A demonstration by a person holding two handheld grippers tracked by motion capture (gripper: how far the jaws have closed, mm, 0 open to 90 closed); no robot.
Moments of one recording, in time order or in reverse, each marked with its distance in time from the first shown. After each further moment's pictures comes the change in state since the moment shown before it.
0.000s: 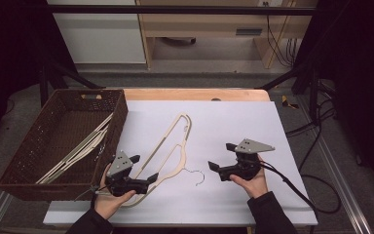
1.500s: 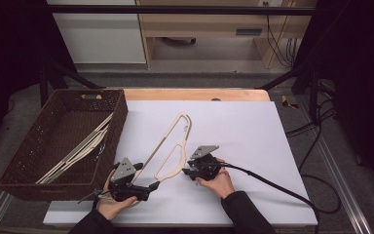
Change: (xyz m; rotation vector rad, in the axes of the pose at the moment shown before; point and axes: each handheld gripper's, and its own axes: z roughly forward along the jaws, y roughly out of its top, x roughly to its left) left arm 0.000 -0.022 0.012 0.046 -0.054 0.001; right arm 0.033 -0.025 0.110 0.322 0.079 -0.118
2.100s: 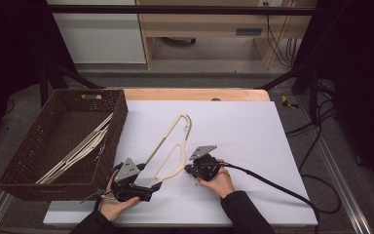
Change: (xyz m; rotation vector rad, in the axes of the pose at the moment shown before) left arm -0.005 0.002 0.005 0.021 -0.001 0.015; right arm -0.001 0.001 0.001 0.041 0.003 -0.021
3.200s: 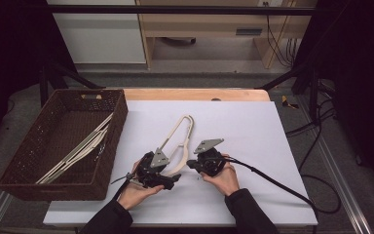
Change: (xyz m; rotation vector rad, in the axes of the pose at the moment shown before) left arm -0.019 0.044 0.063 0.175 0.007 0.117; right arm -0.001 0.019 -0.034 -0.040 0.024 0.004
